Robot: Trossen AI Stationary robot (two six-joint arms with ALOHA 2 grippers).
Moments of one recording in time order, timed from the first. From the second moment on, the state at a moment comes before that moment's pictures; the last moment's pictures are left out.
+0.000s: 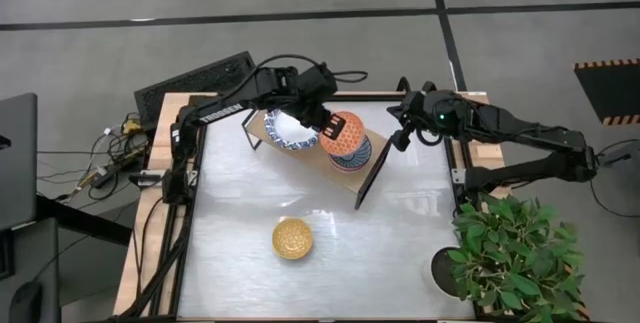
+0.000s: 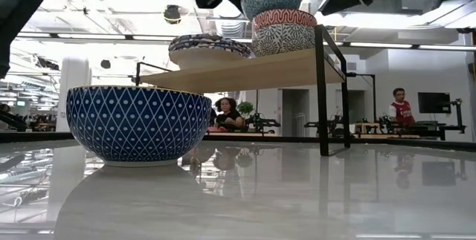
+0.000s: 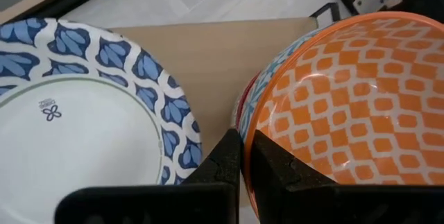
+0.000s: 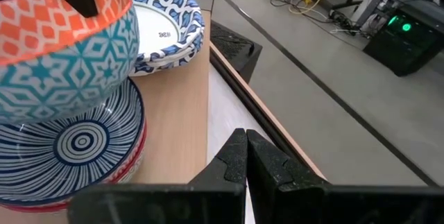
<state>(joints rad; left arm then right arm) 0.25 2.00 2.33 -1.28 -0.05 -0.67 -0.24 1.00 1.09 -0.61 0.39 0.03</state>
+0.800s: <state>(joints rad) 0.23 2.07 2.35 -1.27 -0.05 -0.59 -0.27 1.00 1.09 -0.62 0.39 0.03</state>
